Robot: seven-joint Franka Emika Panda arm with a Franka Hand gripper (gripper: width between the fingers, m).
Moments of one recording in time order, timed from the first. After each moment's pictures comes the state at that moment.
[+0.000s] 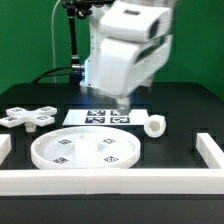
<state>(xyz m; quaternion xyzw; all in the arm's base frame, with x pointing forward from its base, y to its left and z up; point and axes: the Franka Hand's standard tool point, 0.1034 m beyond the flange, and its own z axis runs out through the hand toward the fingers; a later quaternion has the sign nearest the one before) 0.572 -0.009 0.095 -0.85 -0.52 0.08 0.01</state>
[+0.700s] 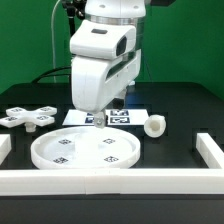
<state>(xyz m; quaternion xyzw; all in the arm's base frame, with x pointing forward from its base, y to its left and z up) 0.567 -0.035 0.074 -0.83 -0.55 0.06 0.02</state>
